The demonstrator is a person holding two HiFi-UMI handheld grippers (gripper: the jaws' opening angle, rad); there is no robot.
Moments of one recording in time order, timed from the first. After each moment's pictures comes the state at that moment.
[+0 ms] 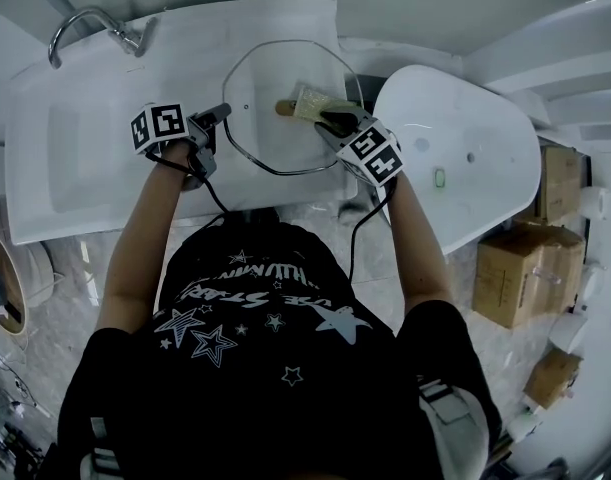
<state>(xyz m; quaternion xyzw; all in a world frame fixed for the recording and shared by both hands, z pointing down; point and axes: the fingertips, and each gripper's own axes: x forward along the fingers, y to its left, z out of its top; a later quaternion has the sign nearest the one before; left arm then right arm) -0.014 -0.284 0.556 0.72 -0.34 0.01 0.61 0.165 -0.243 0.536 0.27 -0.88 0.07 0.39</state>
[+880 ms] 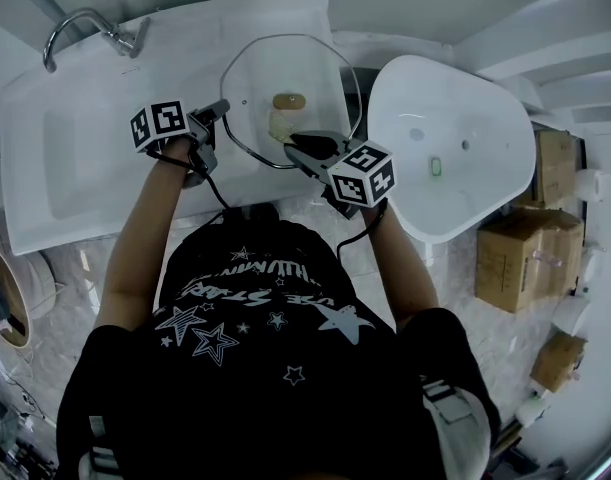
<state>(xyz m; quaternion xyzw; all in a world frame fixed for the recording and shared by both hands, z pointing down) -0.013 -0.284 0.557 0.73 -0.33 0.01 0.60 0.098 -0.180 0.503 0.27 -0.90 0.26 0.20</state>
